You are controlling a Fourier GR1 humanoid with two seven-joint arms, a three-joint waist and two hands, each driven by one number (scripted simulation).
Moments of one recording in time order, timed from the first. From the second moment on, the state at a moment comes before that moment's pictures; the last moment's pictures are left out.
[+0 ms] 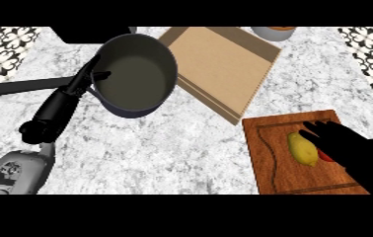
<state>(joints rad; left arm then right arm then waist) -0.23 0.43 -0.14 -1.53 0.04 -0.06 -0.06 0.11 -0.79 0.16 -2.09 0.68 0.55 0.07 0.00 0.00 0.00</state>
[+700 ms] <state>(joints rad) -0.22 0.36 -0.09 -1.54 -0.03 -0.12 -0.06 0.03 -0.63 0.22 -1.94 0.94 0.53 0.07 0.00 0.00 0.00</state>
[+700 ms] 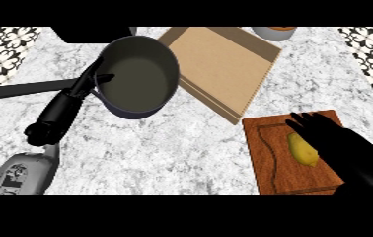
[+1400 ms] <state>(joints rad) -0.21 0.31 -0.02 -1.54 -0.07 -0.18 -0.08 0.02 -0.54 0.21 -1.76 1.09 0.46 -0.06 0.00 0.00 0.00</state>
